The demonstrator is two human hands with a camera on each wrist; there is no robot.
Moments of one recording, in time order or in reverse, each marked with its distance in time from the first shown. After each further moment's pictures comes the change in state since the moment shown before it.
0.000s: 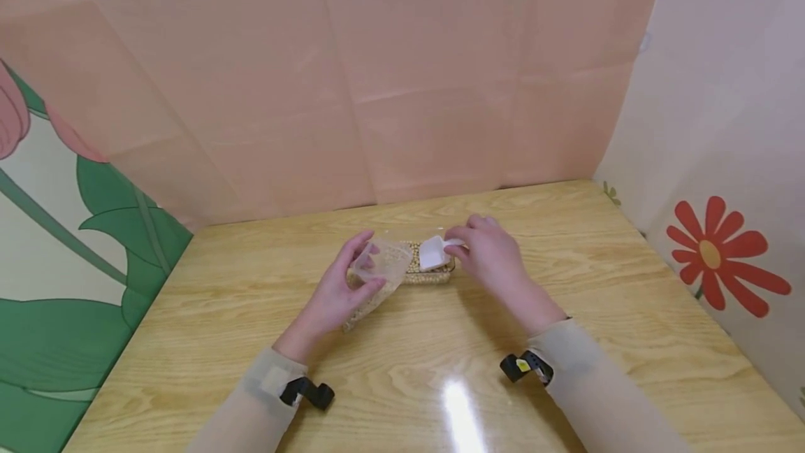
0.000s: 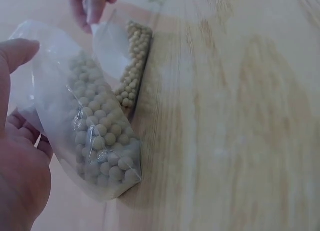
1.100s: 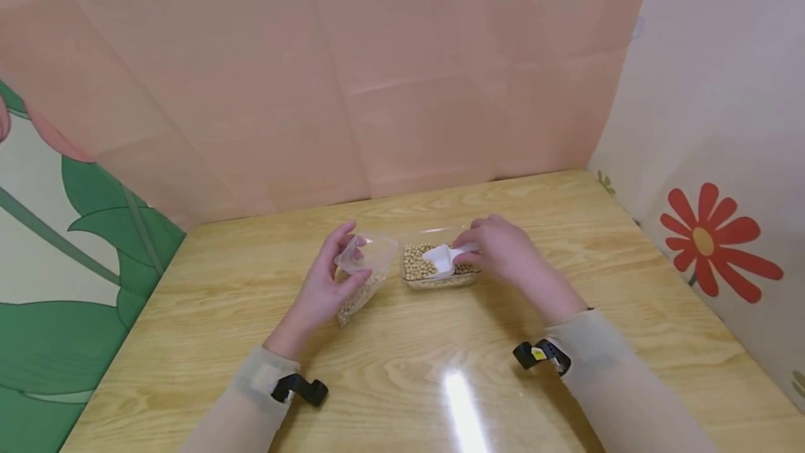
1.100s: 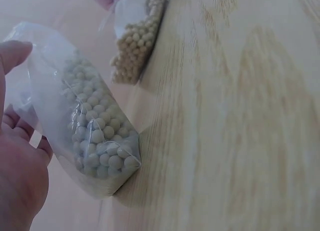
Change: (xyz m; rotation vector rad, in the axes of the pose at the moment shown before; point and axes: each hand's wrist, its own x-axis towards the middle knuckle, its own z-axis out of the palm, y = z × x) left_hand -0.001 -0.001 -0.007 -0.085 0.055 0.002; right_hand -0.006 0.019 -0.026 0.017 -0.219 -0.086
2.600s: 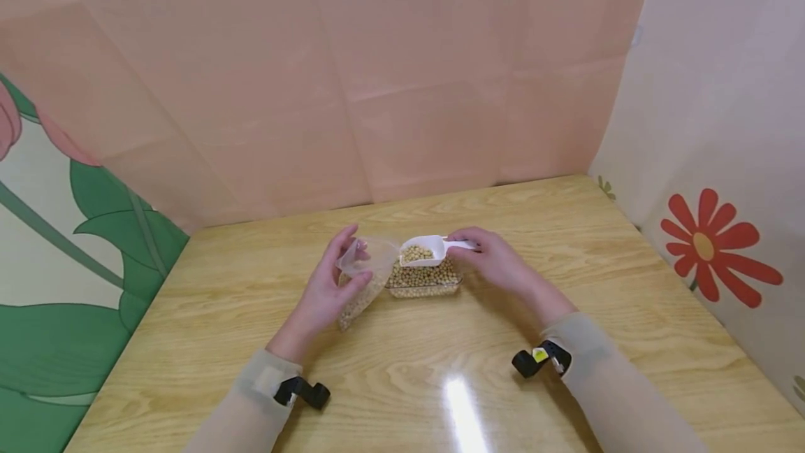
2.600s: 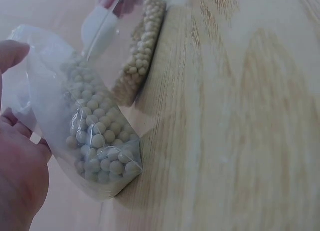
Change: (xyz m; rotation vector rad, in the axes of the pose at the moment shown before) left_hand -0.001 -0.004 -0.001 -0.006 -0.025 0.041; right_hand -0.001 0.014 0.038 0.688 0.015 0.256
